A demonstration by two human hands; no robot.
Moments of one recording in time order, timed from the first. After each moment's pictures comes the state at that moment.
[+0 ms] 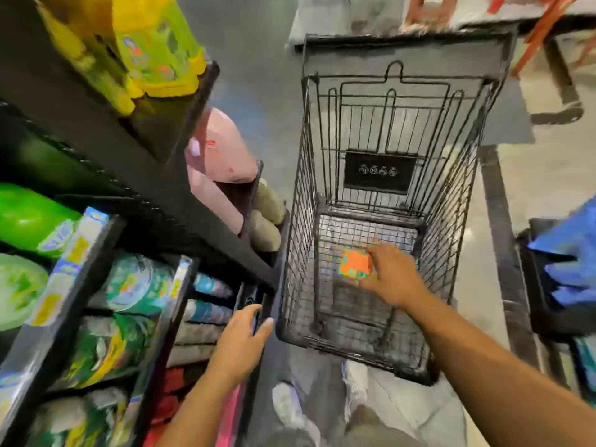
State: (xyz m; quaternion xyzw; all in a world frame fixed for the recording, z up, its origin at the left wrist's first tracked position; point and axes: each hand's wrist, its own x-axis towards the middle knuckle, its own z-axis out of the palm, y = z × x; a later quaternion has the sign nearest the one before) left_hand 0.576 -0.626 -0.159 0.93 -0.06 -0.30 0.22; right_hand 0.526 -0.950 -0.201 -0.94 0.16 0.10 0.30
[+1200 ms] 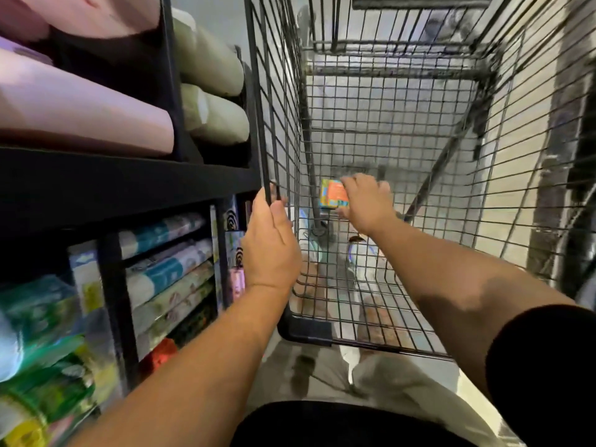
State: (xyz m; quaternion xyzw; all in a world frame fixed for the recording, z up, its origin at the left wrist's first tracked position) left_hand 0.696 -0.737 -0.324 0.92 -0.04 -0.20 0.34; right_hand 0.632 -0.897 -0.486 -0.91 0.21 0.28 0.22
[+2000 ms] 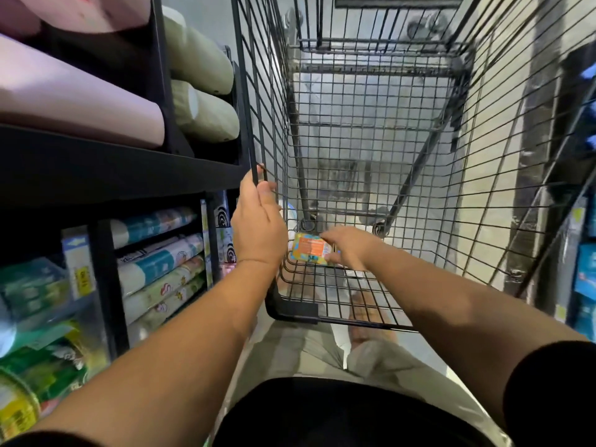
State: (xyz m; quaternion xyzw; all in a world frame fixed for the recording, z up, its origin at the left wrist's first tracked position) left_hand 0.694 -0.734 -0.330 0.91 -0.05 -0.18 0.36; right_hand 0.563 -0.861 -0.464 -0.82 0.08 0.45 0.35
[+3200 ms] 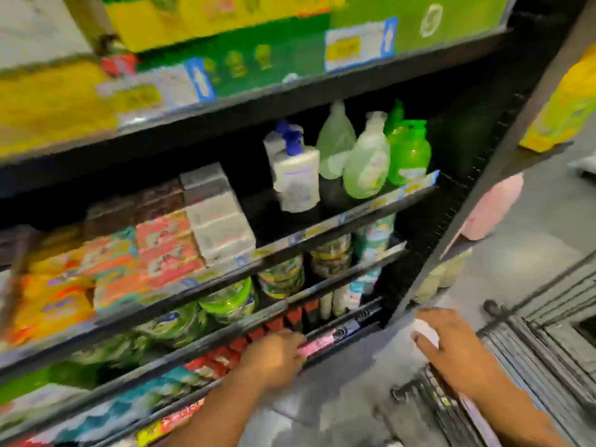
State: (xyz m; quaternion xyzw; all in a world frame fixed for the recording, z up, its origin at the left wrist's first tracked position) left_hand 0.390 -0.358 -0.116 0.95 0.09 -0.25 0.18; right_hand 0.523 -0.671 -0.114 -0.94 -0.25 0.06 0.22
